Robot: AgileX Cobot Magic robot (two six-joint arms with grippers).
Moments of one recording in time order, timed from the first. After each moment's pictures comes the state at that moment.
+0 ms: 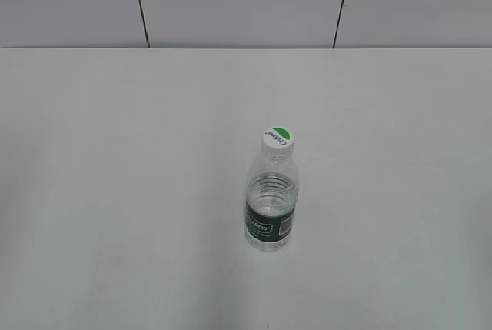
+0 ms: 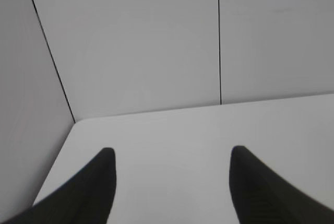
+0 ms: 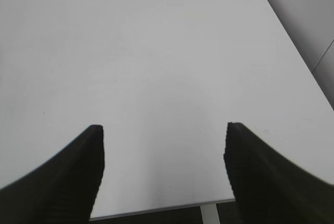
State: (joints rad) left arm 0.03 0.36 -0.35 0.04 0.17 0.08; right arm 0.05 -0.01 -0.50 -0.06 1.08 -0.02
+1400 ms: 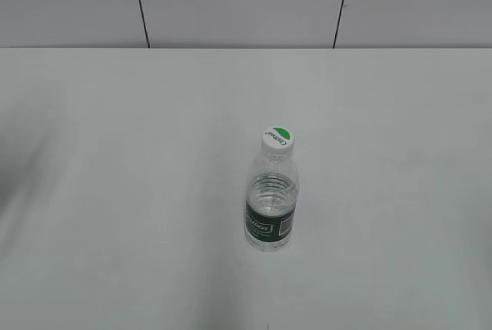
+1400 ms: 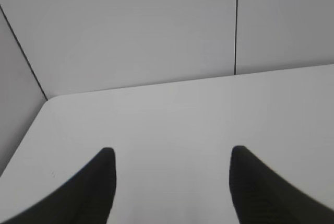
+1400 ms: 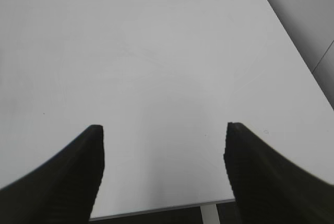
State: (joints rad) left arm 0.03 1.29 -0.35 0.06 -0.62 0.08; right arm 0.05 -0.01 -0.50 -0.06 1.08 -0.02
